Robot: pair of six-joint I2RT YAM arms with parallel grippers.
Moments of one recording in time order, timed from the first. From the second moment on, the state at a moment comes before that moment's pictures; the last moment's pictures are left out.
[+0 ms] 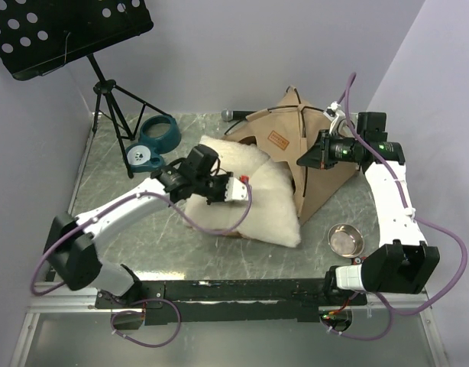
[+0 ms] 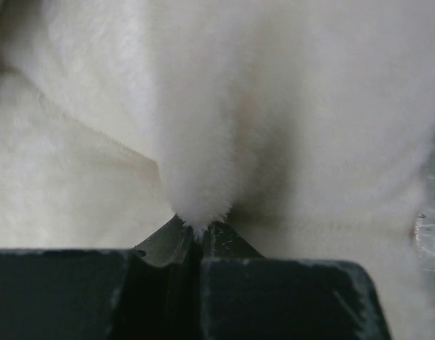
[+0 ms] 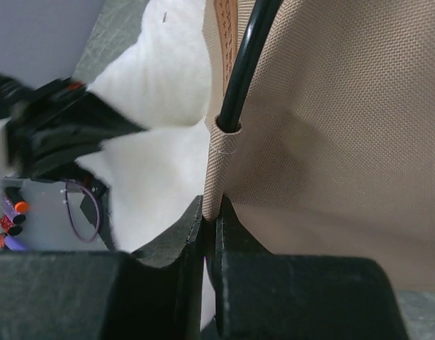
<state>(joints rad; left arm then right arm) -0.80 1.40 1.20 -0.51 0.47 0.91 -0.07 1.31 1.37 -0.86 -0.92 -0.07</state>
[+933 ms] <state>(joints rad) -1.25 1.27 0.80 -0.18 0.26 0.82 0.08 1.01 0.91 -0.61 -0.64 0.08</state>
